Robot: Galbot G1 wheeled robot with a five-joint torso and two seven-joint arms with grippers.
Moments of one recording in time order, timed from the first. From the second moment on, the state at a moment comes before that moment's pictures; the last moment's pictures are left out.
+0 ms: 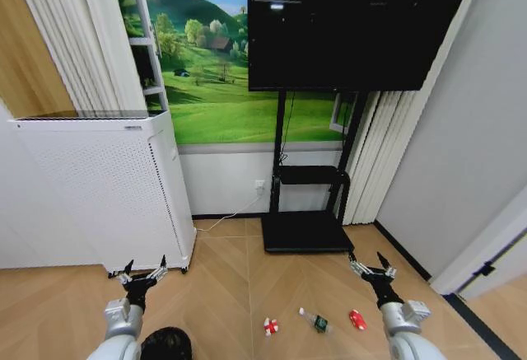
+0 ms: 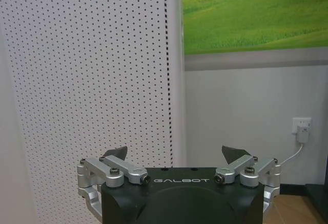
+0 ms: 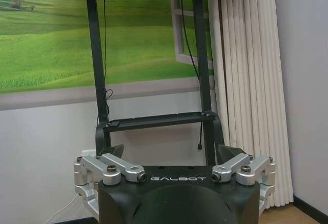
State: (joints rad) left arm 1.52 -1.41 -0.77 -1.99 -0.20 0.12 -0.06; right arm -1.50 1.33 0.83 1.86 0.42 0.09 -0.10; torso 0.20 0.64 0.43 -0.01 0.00
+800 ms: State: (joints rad) left arm 1.52 -1.41 -0.77 -1.99 -0.20 0.12 -0.06; right arm -1.50 1.33 0.82 1.85 0.43 0.09 -0.10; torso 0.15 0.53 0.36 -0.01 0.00
